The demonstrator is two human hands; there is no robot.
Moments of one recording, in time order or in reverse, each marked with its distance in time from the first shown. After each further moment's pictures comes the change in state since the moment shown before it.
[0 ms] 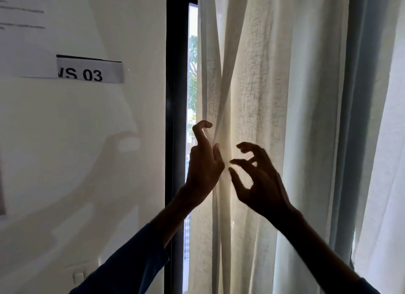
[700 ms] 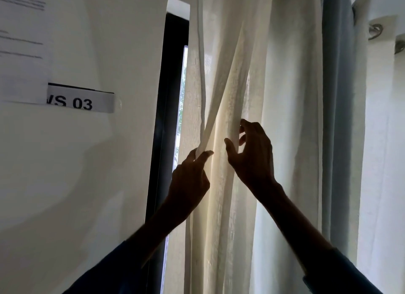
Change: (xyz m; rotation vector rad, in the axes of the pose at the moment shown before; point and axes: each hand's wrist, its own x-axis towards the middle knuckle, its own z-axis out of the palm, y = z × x) left_hand 0.042 -0.014 0.013 0.419 -0.038 0.217; right_hand 0.130 0.025 -0.017 -0.062 0.208 0.183
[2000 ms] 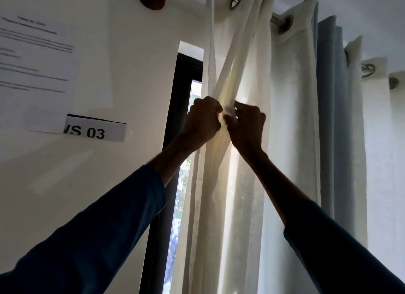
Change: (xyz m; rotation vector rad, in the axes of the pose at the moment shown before) left_hand 0.200 0.017 -0.050 -0.014 0.080 0.165; right_hand 0.134 -0.035 0.011 0.125 0.147 -0.050
